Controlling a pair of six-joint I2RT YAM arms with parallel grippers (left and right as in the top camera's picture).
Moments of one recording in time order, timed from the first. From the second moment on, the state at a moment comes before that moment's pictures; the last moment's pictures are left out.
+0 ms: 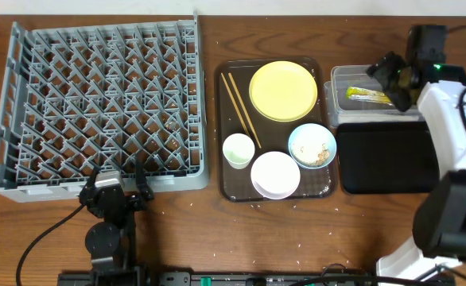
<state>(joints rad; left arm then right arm) 0.12 0.01 0.03 -0.14 -0.06 -0.01 -0.10 1.80 1.50 -0.71 -0.06 0.70</state>
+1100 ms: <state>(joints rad) 0.12 0.01 0.03 -0.14 -0.06 -0.01 0.52 2.00 1.54 -1.03 0.07 0.45</state>
